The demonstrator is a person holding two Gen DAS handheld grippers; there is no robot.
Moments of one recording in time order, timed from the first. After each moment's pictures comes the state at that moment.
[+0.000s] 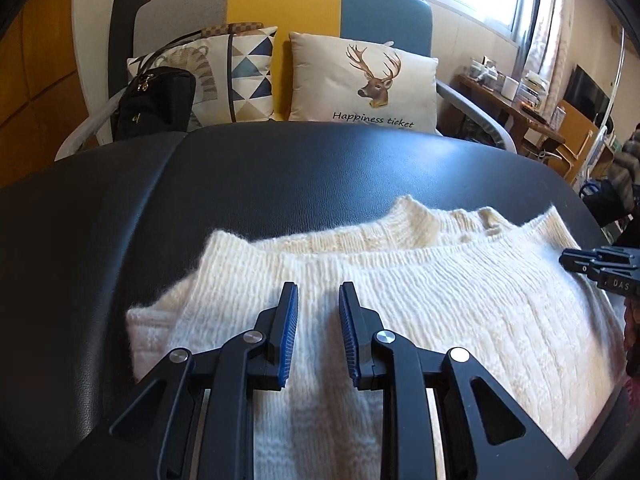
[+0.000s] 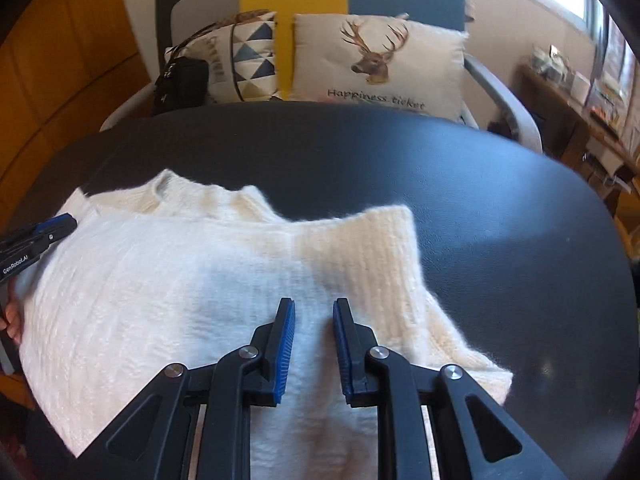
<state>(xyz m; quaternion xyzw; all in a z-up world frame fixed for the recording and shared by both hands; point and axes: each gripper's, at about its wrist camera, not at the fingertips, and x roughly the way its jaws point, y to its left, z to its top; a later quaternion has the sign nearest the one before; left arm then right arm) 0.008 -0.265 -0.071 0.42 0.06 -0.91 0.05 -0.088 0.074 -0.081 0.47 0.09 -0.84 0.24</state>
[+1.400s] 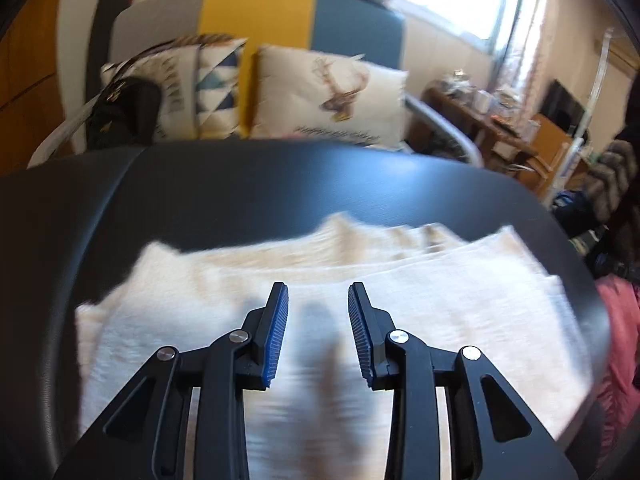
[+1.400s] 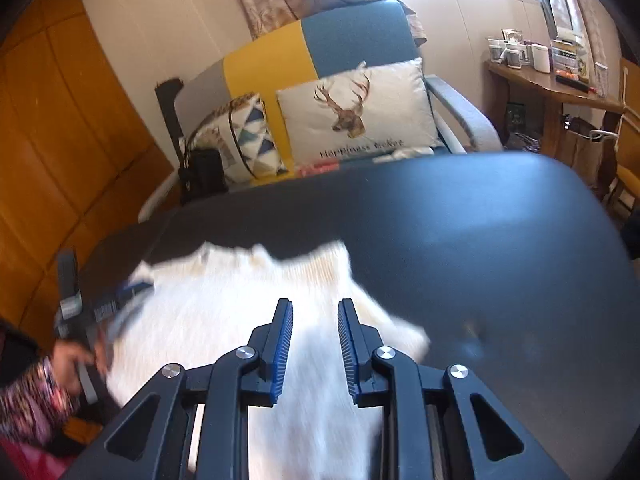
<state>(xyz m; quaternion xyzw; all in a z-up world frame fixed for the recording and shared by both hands) 0.000 -0.211 -0.053 0.38 0.08 -0.92 -0.03 -0.040 0.214 -0.028 0.42 -0.06 -0.85 0.29</state>
